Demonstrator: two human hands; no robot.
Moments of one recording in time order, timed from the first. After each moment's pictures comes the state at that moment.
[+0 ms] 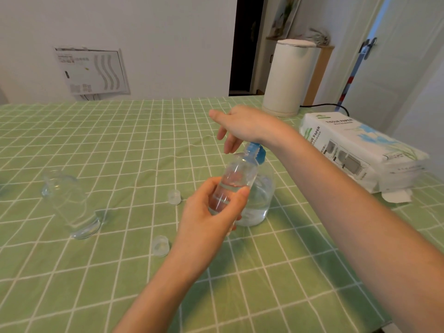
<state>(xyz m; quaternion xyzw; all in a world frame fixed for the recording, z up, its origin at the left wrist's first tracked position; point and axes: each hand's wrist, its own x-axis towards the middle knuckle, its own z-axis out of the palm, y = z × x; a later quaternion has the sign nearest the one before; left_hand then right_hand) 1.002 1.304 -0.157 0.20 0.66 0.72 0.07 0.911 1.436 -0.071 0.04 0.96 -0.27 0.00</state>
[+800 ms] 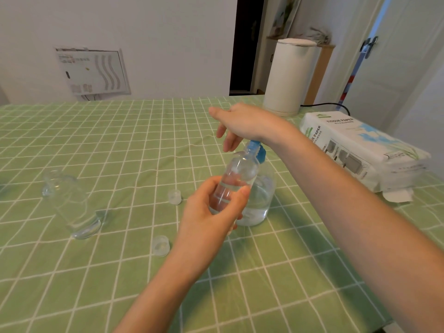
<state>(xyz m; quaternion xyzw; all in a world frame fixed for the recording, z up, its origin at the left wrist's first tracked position) 1.002 1.304 -0.156 0.20 0.67 0.72 0.07 0.908 1.436 -0.069 0.04 0.96 -0.28 0.00</state>
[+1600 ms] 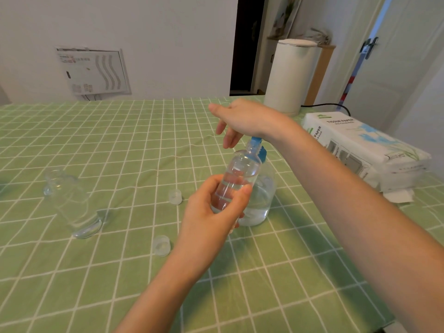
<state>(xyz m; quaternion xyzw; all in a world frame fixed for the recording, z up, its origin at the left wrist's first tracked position) 1.001 1.306 -0.157 0.20 0.66 0.72 0.06 0.908 1.437 -0.064 0.03 0.96 -0.28 -0.01</state>
